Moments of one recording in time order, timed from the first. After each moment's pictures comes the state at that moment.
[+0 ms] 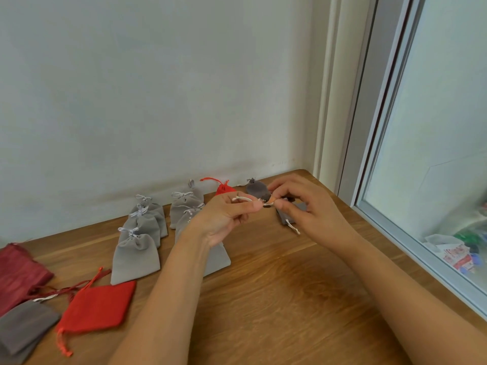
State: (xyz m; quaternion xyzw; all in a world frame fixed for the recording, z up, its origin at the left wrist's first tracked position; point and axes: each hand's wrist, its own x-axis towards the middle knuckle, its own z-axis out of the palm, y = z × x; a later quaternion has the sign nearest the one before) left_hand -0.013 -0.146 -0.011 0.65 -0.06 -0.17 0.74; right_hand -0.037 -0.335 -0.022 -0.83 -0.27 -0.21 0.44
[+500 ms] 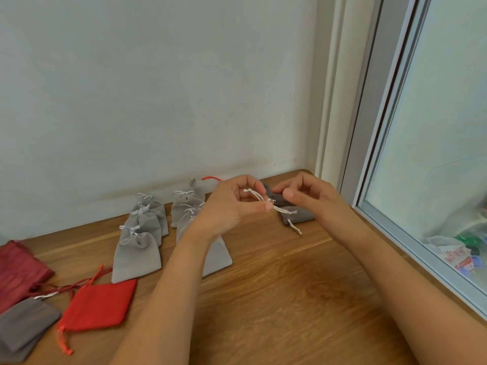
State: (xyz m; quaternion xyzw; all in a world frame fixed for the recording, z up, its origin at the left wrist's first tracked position) left_hand -0.017 -0.149 0.000 0.76 -0.22 -0.03 0.62; right_hand -0.036 -0.345 -0.018 -0.73 -0.20 -0.05 0.65
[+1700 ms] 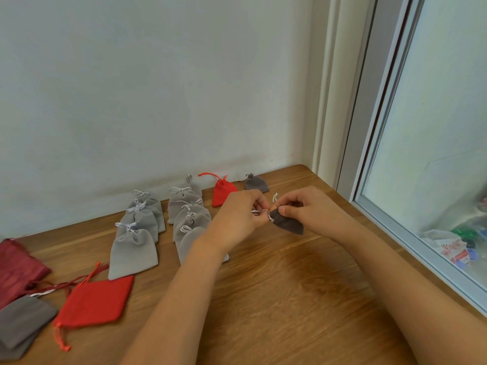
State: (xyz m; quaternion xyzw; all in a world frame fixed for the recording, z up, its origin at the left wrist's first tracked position) left_hand -0.013 -0.168 -0.028 0.92 -0.21 0.05 0.33; right_hand -0.027 -0.342 -0.025 -0.90 -0.12 0.00 0.41
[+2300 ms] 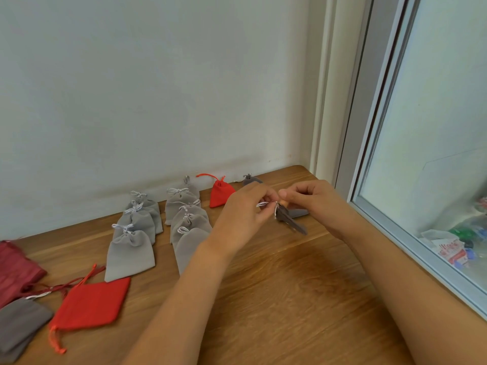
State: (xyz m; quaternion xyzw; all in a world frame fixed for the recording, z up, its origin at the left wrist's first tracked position) left_hand -0.015 -0.178 -0.035 0.85 -0.31 0.23 0.36; right_hand -0.026 -0.355 -0.024 -0.78 -0.12 -0.01 0.61
